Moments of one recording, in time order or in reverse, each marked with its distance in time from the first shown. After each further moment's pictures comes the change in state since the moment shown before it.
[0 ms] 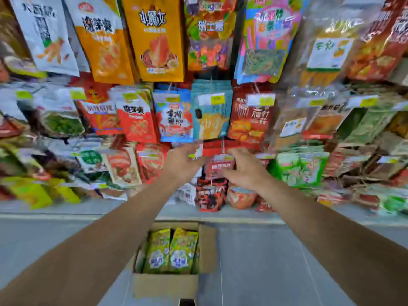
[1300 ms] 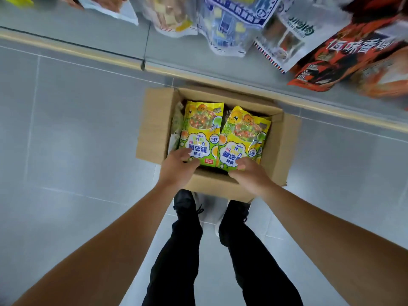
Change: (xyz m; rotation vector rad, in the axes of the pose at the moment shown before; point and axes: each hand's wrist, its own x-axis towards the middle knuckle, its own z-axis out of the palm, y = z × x) left_hand 0.059 -0.666 0.108 -0.082 -0.182 -0.960; right_hand 0.108 0.097 0.673 0.320 -0.822 0.743
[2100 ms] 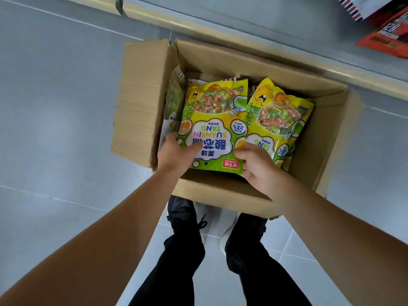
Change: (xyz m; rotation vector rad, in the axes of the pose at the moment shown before) left_hand 0.174 -0.088 0.064 -0.011 0.118 -0.137; right_hand 0.183 0.033 0.074 0.712 -0.141 0.130
